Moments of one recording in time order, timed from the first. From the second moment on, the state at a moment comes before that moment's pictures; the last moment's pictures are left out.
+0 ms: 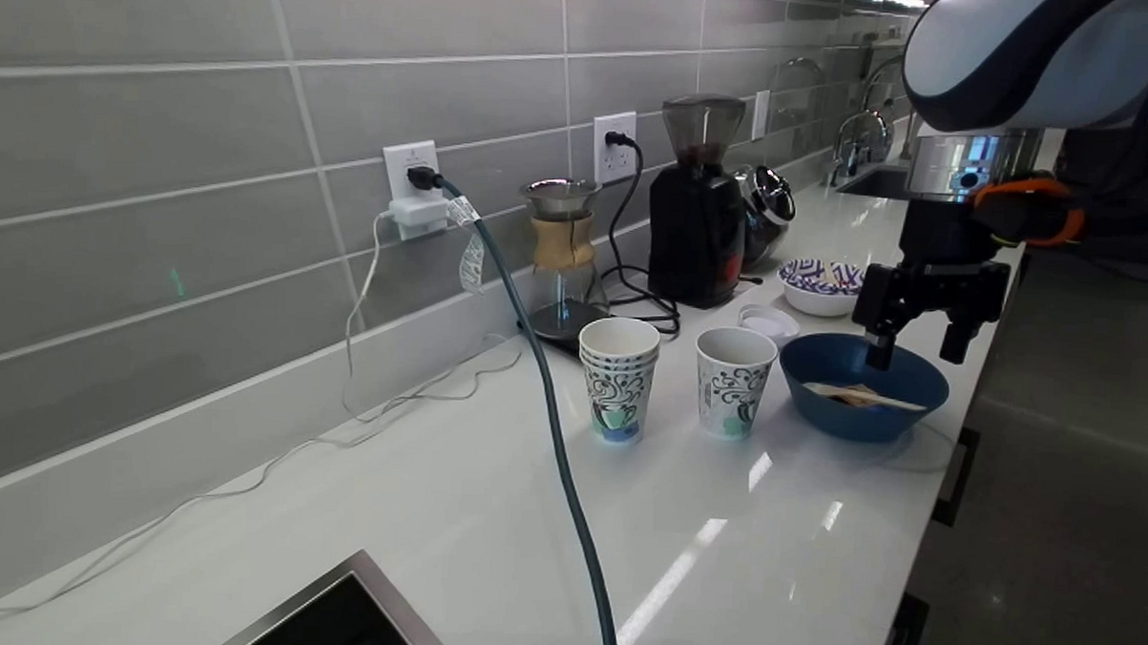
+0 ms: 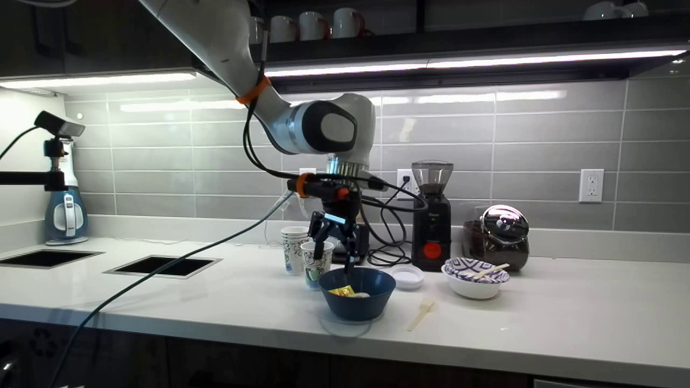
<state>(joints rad) 0.06 0.17 0.09 -2.05 0.04 2.09 -0.12</state>
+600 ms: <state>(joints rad) 0.07 0.18 0.10 -2.04 0.00 2.16 -0.14</state>
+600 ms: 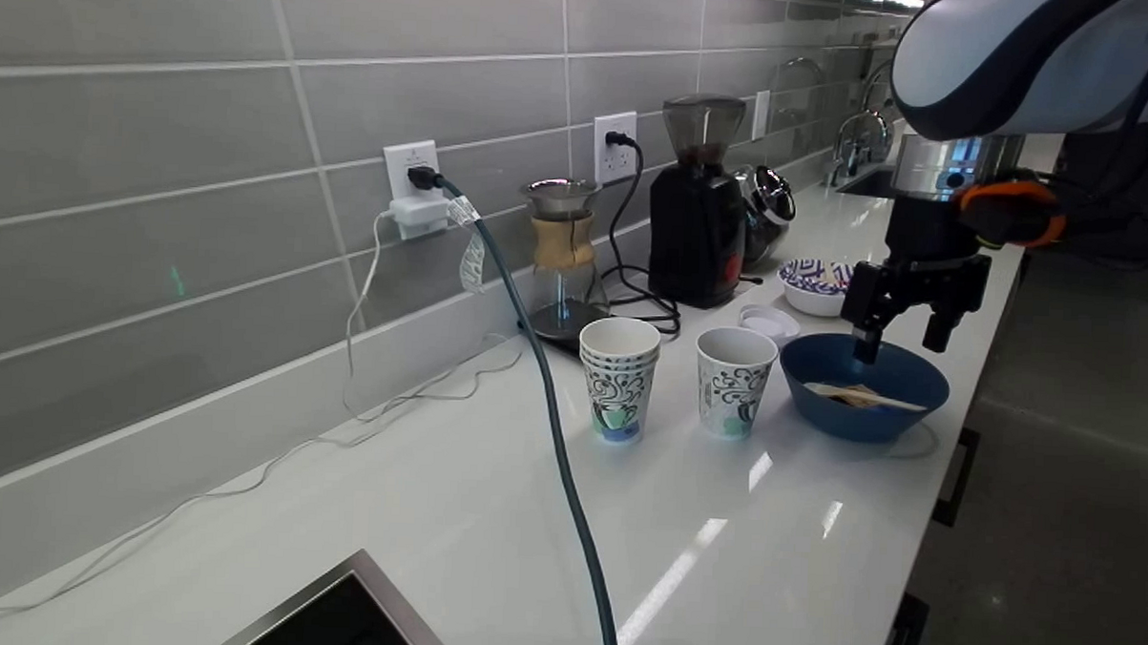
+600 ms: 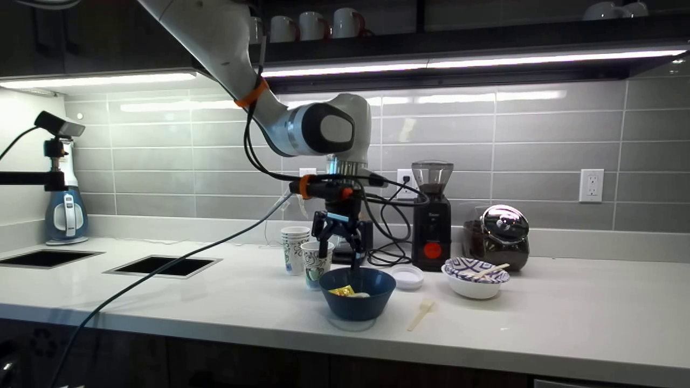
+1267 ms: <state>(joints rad) 0.08 0.26 0.10 -2.04 -0.04 2.26 -0.21</state>
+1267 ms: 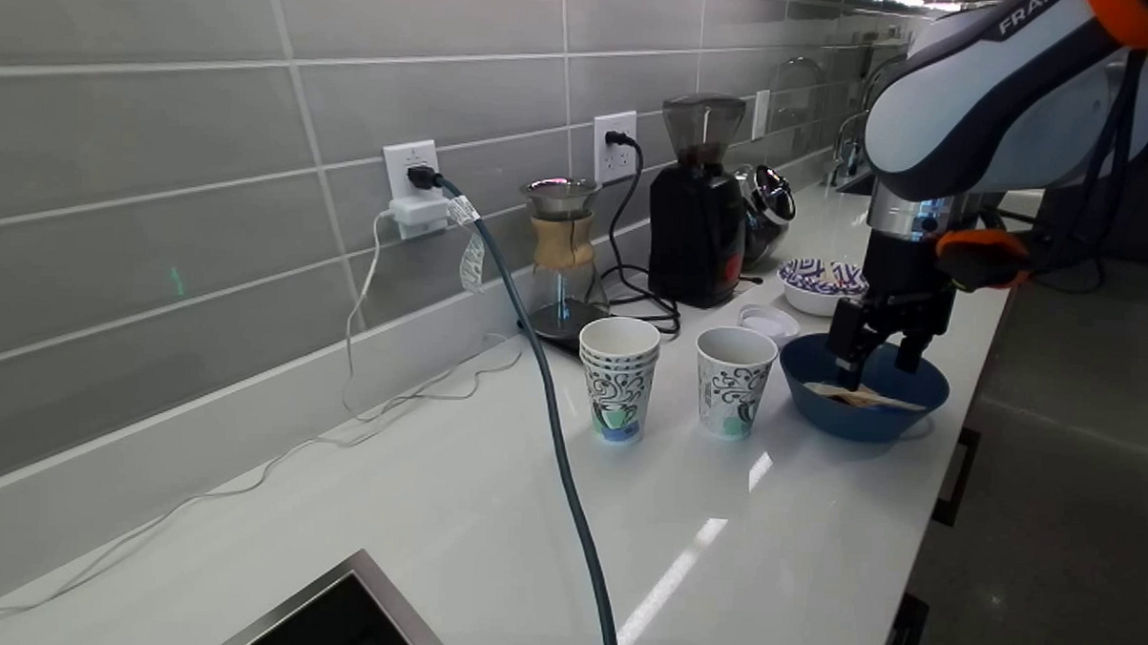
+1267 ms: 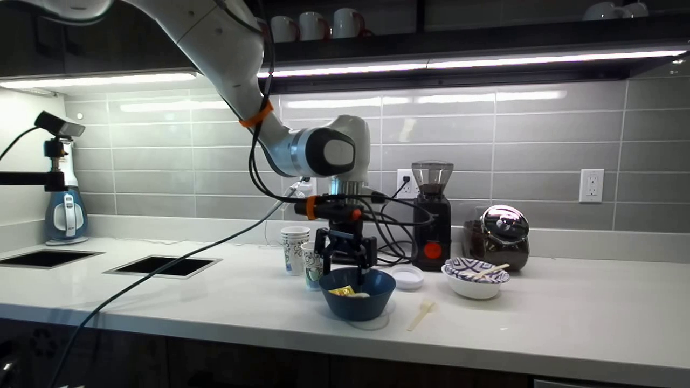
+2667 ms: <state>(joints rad) 0.08 0.33 0.09 -2.02 -0.11 2.35 -0.22</state>
